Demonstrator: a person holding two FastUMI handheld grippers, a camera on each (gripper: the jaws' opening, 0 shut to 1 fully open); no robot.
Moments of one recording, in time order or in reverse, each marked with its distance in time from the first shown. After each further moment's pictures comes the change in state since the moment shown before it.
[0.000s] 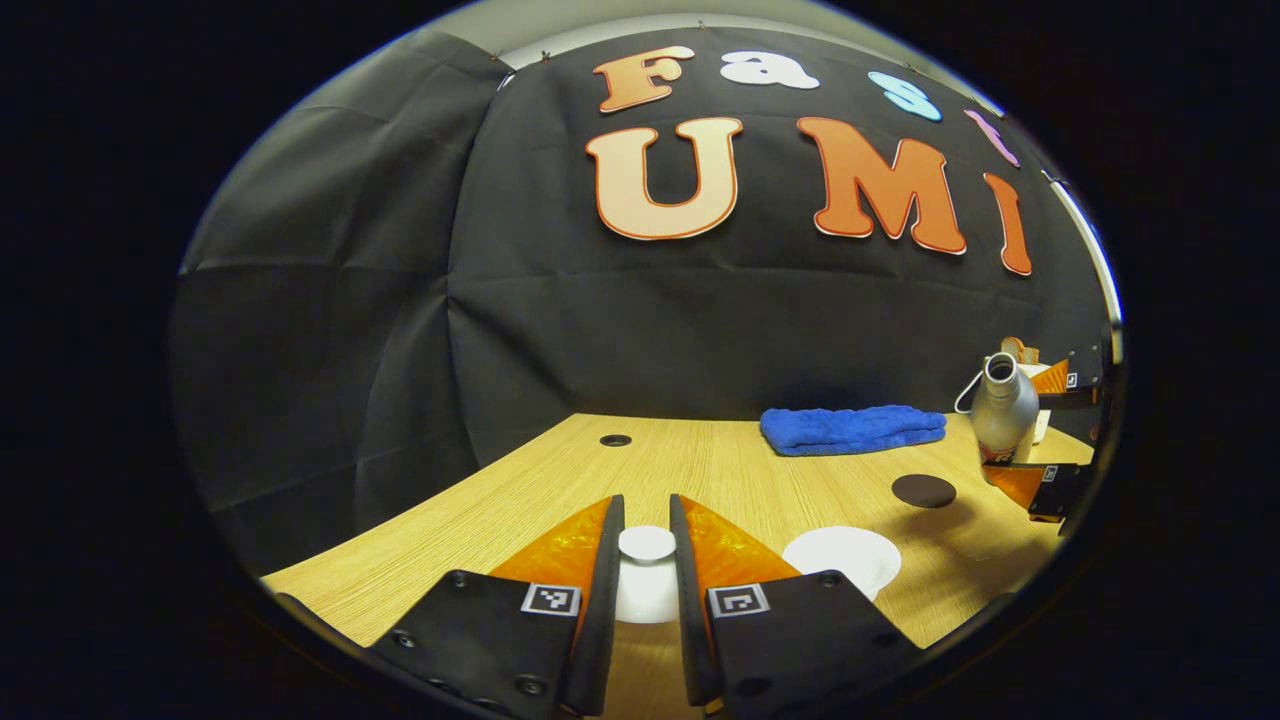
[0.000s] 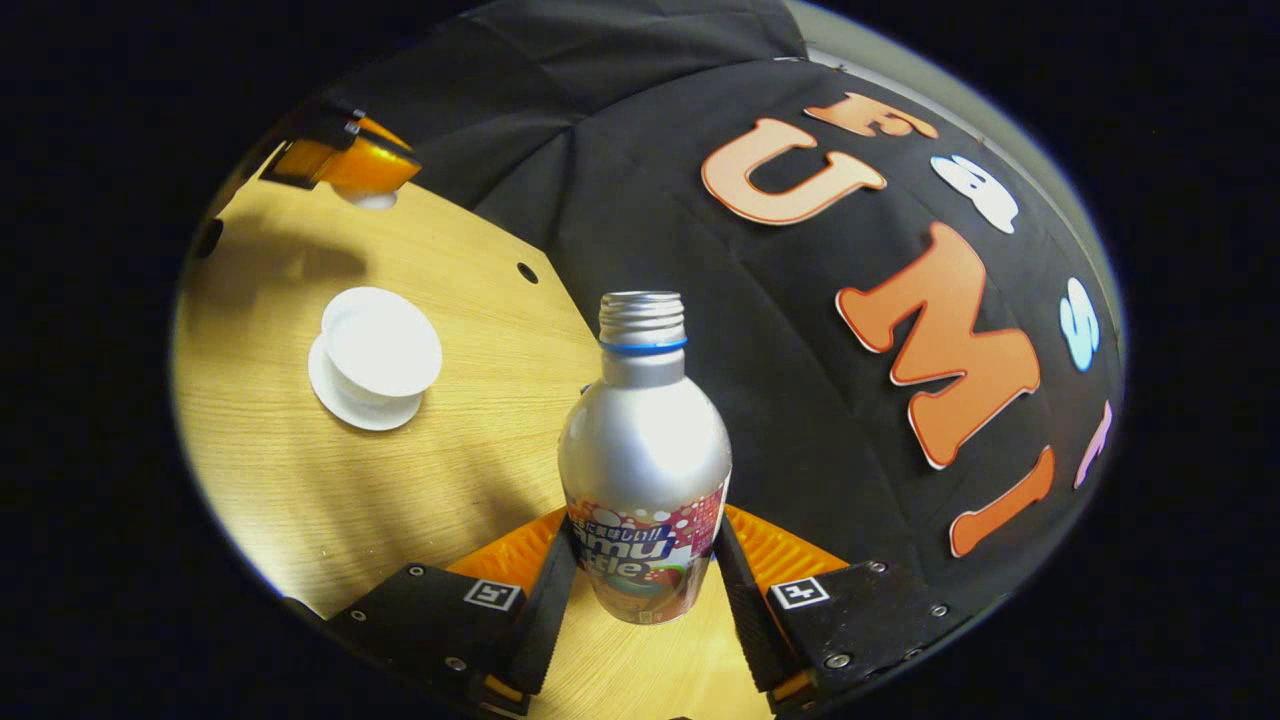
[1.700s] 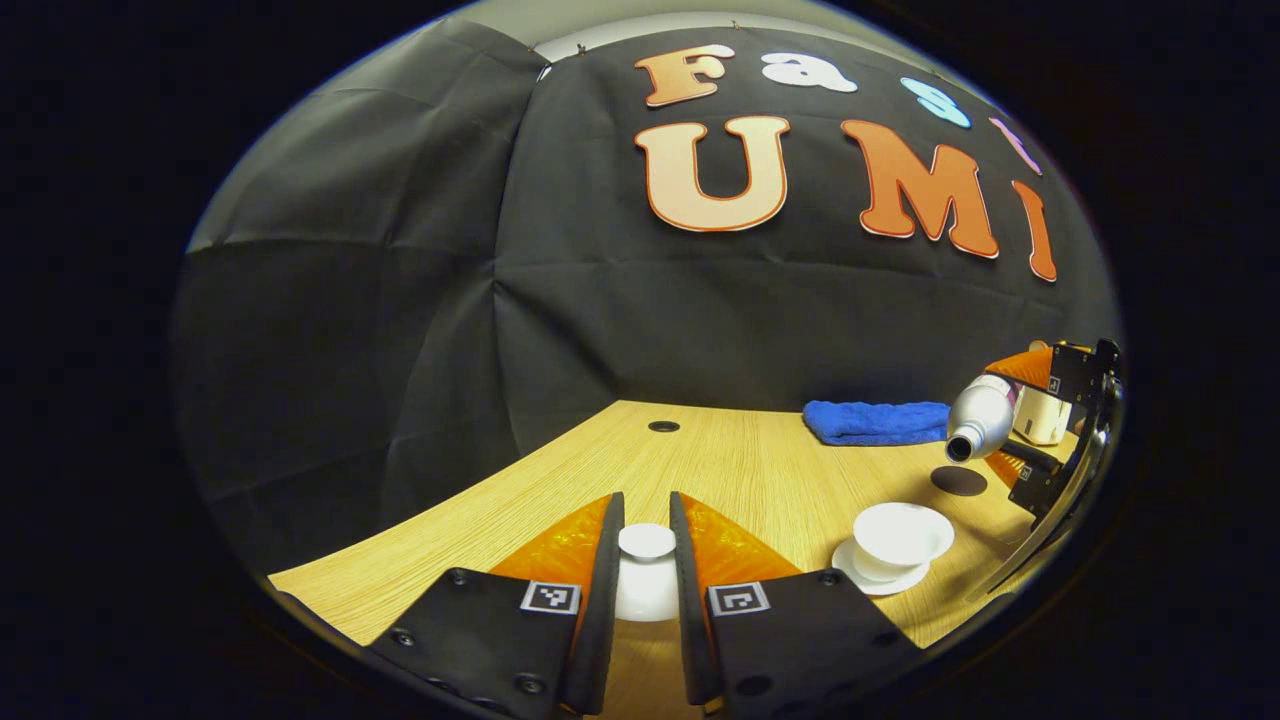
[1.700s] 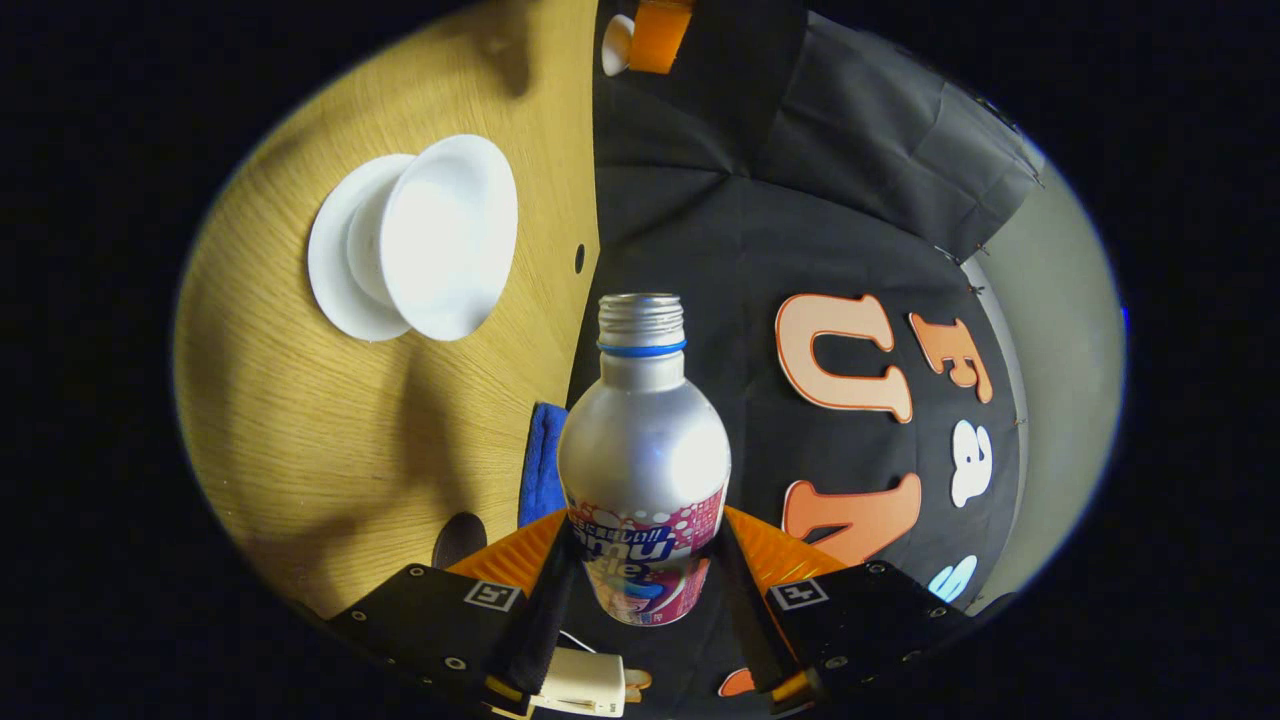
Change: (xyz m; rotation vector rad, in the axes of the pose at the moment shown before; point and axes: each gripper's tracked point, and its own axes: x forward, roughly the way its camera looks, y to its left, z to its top) left arm -0.008 0.050 -0.021 -0.027 0.019 0.075; right arm 0.037 -0.002 0.055 -0.750 -0.201 -0.242
